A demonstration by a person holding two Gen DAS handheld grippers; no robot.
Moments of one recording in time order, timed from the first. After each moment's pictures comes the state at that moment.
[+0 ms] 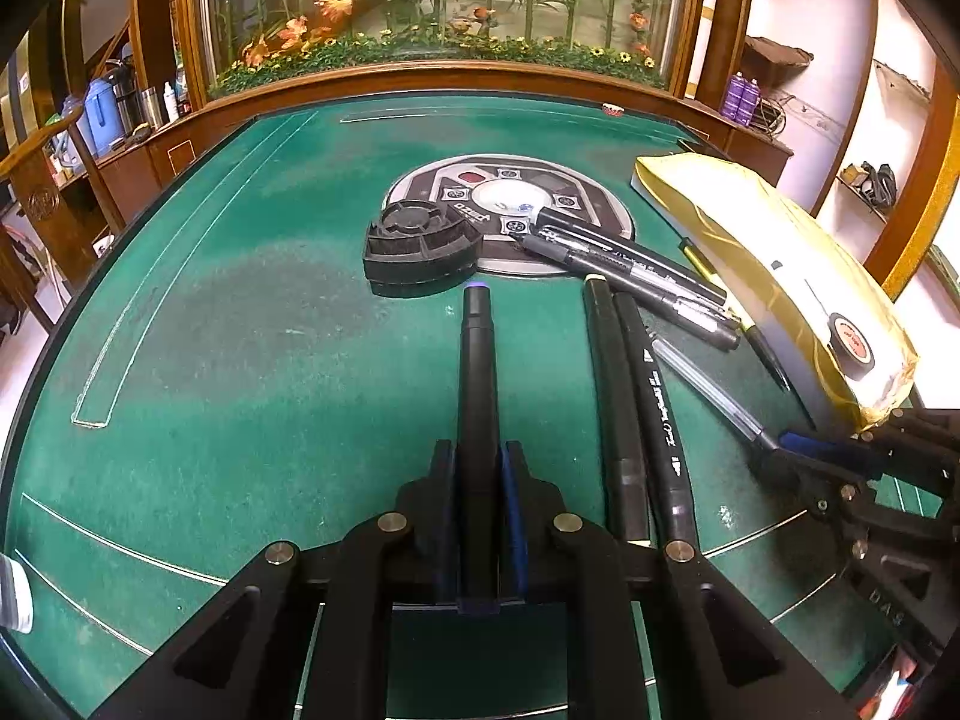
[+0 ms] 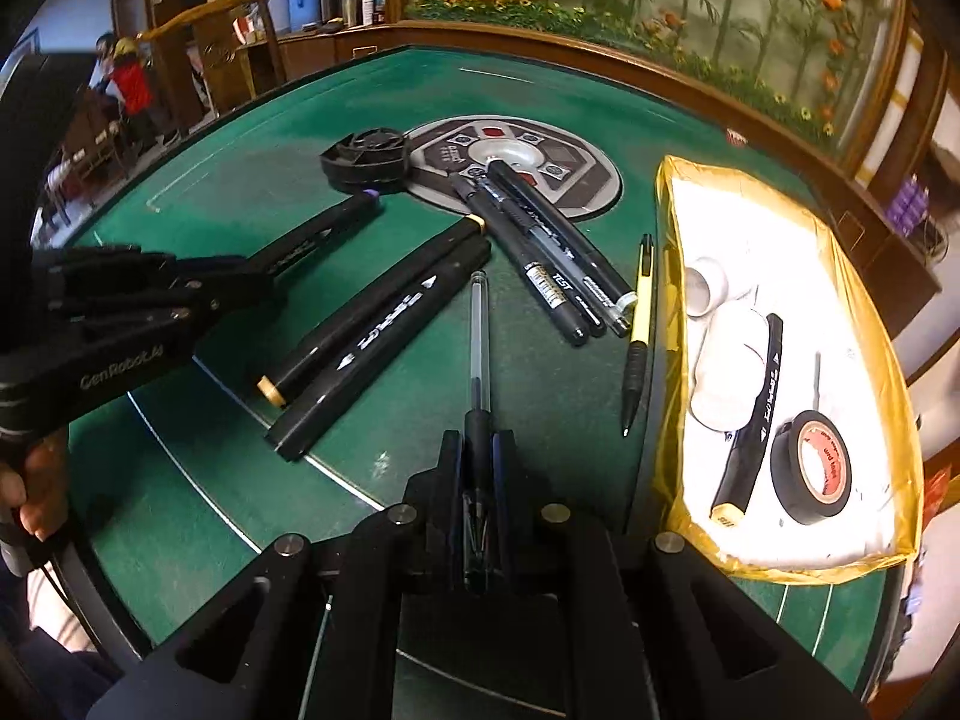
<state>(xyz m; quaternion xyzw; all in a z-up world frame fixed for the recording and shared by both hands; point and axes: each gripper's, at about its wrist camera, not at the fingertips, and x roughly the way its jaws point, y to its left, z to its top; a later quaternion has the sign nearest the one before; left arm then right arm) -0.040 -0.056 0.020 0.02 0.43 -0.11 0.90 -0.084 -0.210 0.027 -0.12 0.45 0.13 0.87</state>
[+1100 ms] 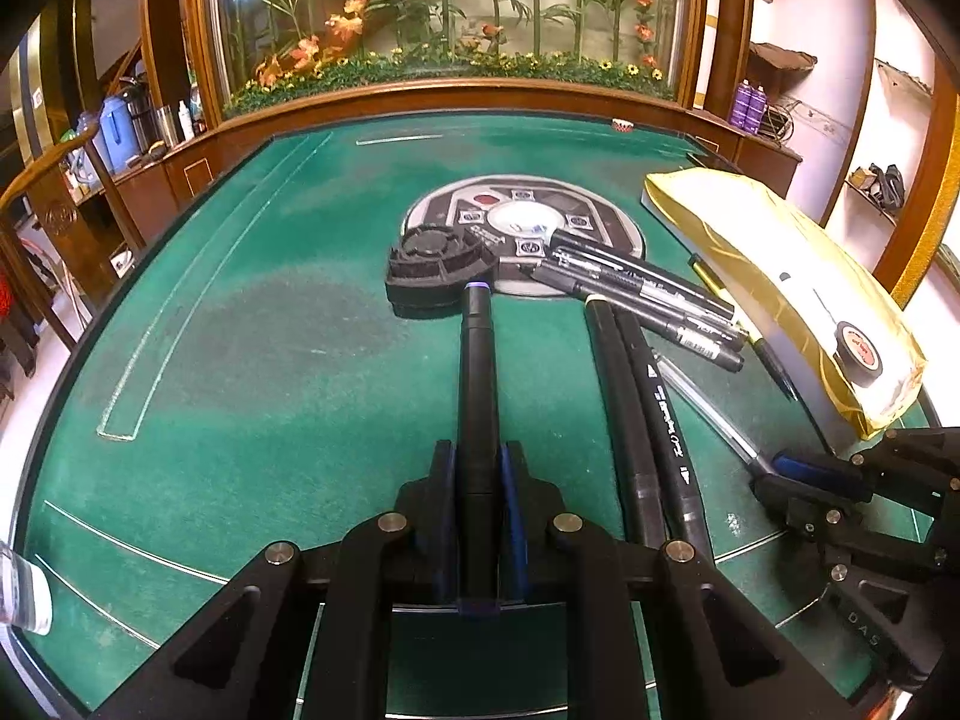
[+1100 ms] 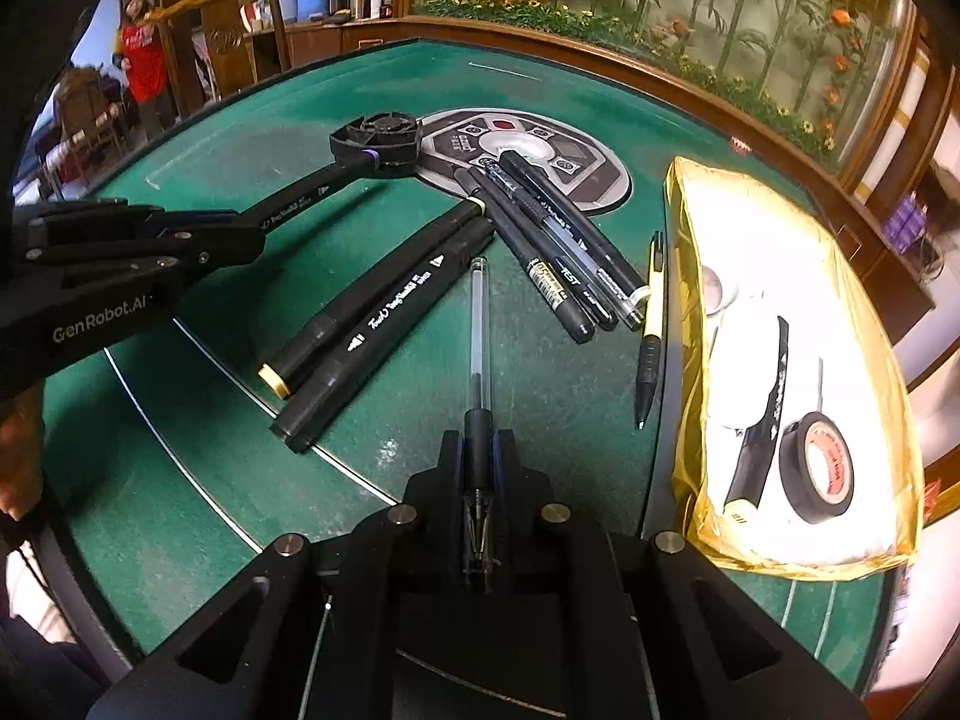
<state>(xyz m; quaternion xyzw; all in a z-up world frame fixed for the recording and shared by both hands) -0.047 -0.055 0.030 0.03 0.41 -0.09 0.91 -0.088 -0.206 0.018 -0.13 0.45 0.13 0.87</state>
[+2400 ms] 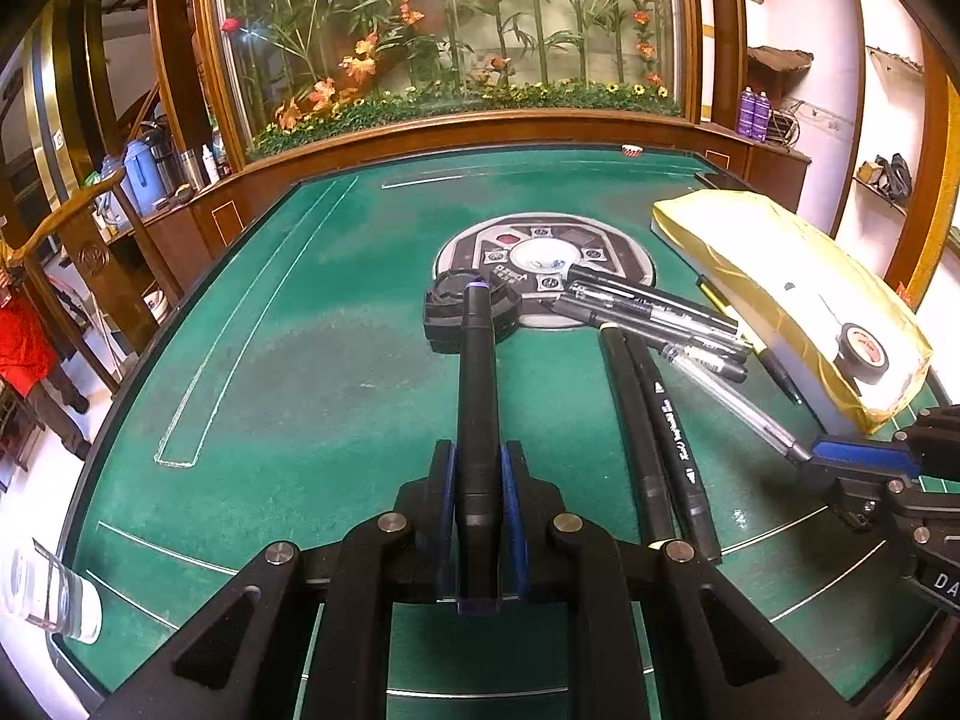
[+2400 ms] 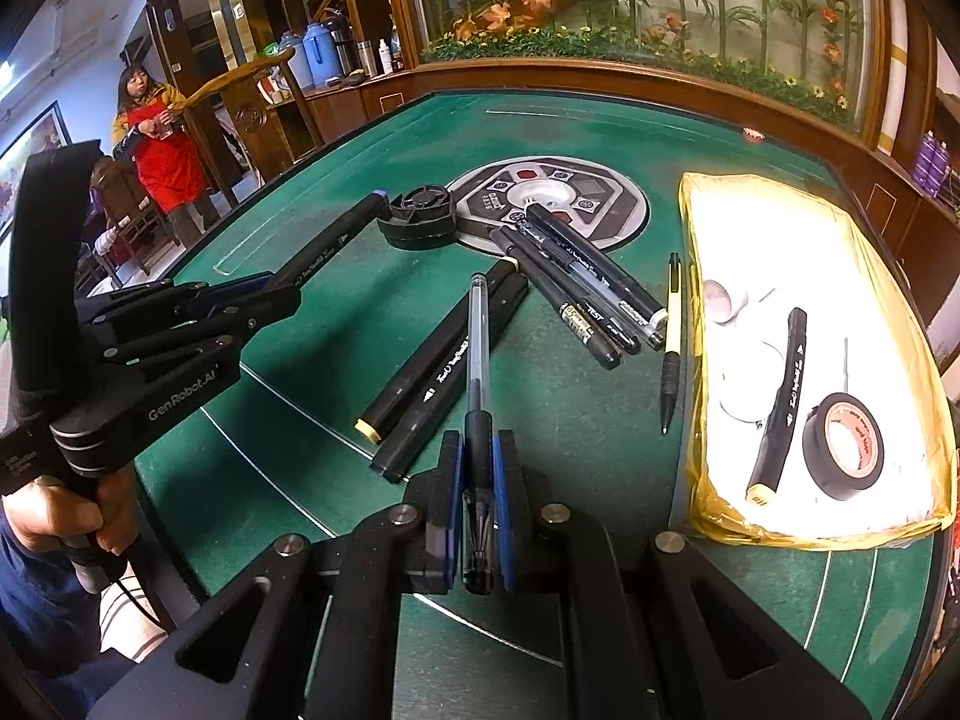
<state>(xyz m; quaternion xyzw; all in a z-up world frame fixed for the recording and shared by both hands) -0.065 -0.055 0.047 0.07 0.37 -0.06 0.92 -0.102 -0.223 0.053 -0.03 0.43 0.19 0.88</state>
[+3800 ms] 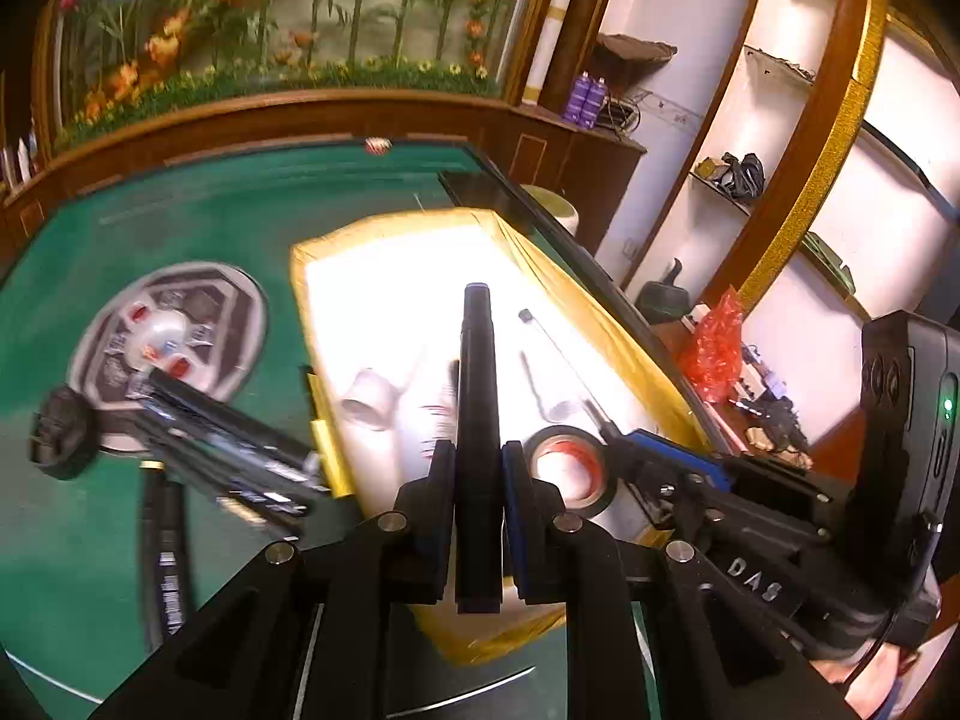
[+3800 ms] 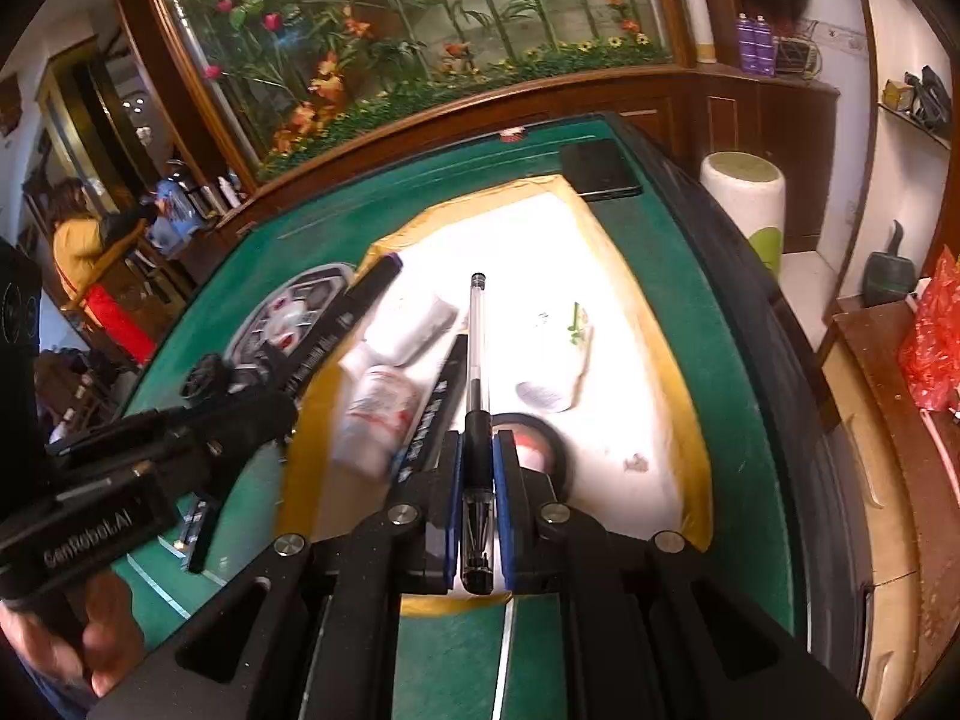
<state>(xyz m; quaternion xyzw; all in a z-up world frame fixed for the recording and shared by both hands) -0.019 -0.264 0.083 0.00 0.42 -0.27 0.87 -0.070 -0.421 0.059 0.14 0.39 0.04 0.91</state>
